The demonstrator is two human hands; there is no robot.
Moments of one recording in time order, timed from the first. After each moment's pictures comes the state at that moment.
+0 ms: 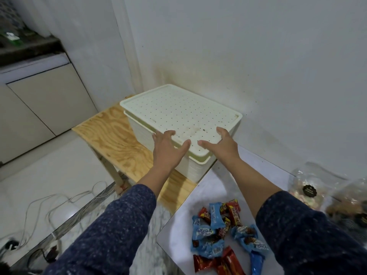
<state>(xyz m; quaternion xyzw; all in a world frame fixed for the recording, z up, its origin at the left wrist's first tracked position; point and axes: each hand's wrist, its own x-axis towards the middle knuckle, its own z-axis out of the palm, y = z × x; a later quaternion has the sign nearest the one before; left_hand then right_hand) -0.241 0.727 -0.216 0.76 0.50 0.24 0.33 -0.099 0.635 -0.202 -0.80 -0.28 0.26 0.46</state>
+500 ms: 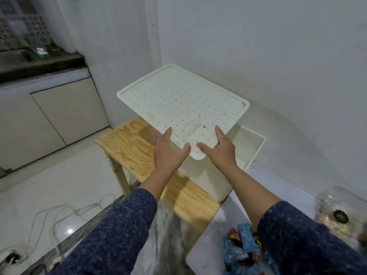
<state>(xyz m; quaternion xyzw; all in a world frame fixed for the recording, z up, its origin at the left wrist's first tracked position) -0.313 0.788 -0.179 0.73 0.50 0.32 0.33 -0.181 0.708 -0.166 -0.79 -0.37 0.17 0.46</state>
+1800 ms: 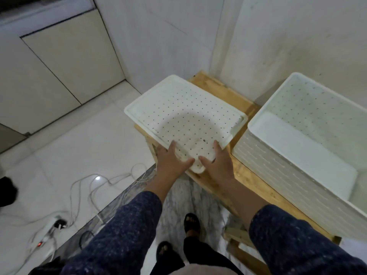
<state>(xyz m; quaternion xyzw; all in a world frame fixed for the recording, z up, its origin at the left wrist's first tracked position) -0.461 1.071 -0.352 0.71 0.59 0.02 0.39 -0.331 0.990 -0.356 -0.87 -0.33 0.27 0.25</state>
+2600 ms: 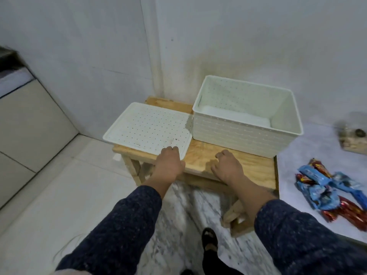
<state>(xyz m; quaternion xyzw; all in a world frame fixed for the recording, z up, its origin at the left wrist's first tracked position) -0.498 0.992 -0.254 0.95 0.28 -0.06 0.15 -0.397 0.833 -0.271 -0.94 -0.30 0.15 0.09</state>
